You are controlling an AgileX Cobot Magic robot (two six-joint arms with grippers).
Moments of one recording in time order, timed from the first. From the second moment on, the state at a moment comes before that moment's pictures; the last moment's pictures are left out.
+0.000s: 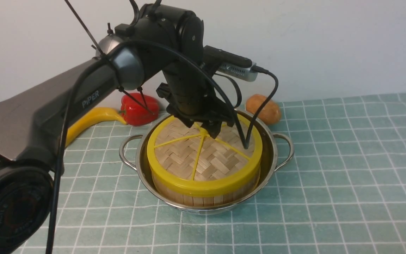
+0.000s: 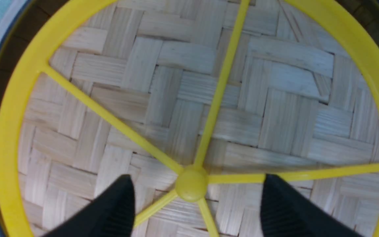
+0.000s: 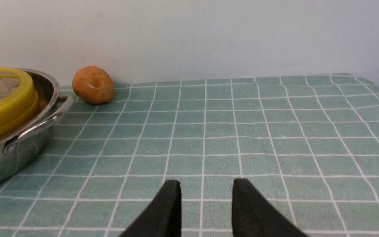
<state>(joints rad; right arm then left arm) -0.01 0.00 0.01 0.10 0.35 0.05 -0.50 2.12 -1.95 0.04 1.18 0.04</state>
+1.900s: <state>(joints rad) -0.01 0.00 0.01 0.10 0.35 0.05 -0.50 1.38 -1.95 0.31 1.22 0.00</state>
